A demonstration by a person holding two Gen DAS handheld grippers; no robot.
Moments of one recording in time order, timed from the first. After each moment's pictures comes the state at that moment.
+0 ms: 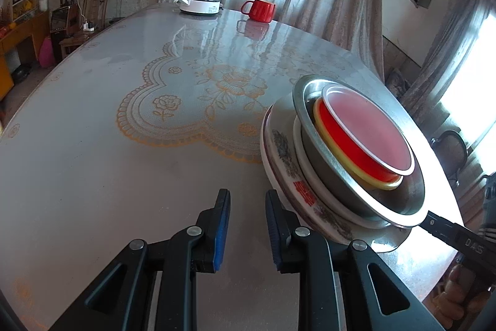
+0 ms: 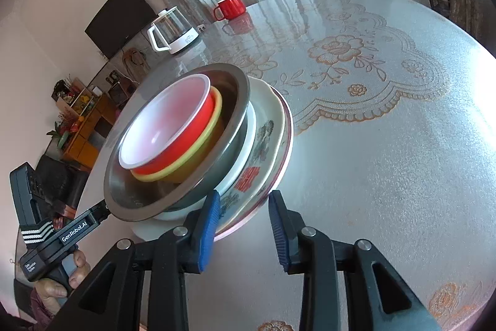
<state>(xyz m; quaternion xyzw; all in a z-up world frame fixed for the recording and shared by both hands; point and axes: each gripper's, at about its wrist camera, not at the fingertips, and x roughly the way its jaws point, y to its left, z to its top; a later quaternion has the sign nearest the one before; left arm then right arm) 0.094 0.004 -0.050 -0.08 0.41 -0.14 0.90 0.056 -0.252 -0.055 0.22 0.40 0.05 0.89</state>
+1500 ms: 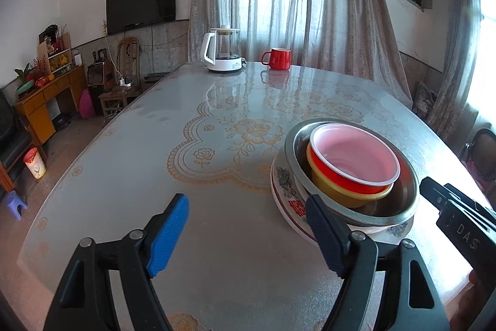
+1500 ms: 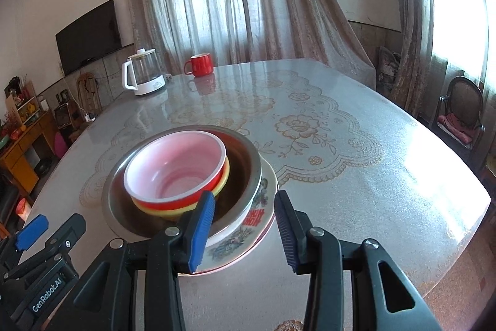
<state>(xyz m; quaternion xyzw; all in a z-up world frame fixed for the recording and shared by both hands) 0.043 -0.009 -0.004 -0.01 0.30 -0.05 0.95 0.032 -0.188 -0.002 0.09 0.29 -0.13 0.94</state>
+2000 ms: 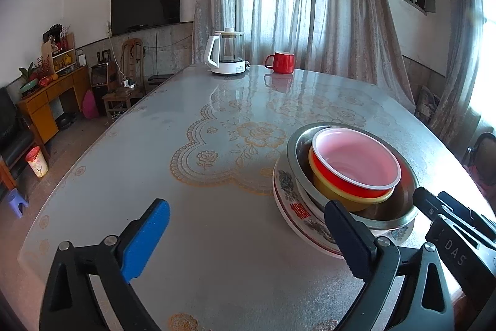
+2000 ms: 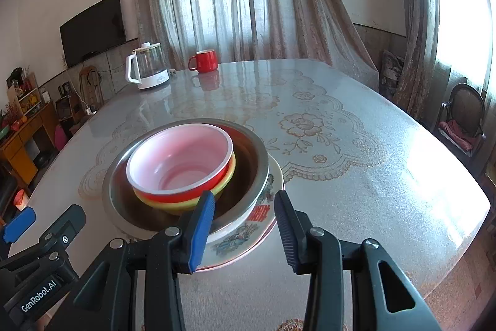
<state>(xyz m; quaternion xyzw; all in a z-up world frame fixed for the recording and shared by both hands) 0.043 -0.010 -0.003 -0.01 0.29 -0.04 0.96 0.034 -0.181 -0.008 0.08 0.30 -0.12 0.94</state>
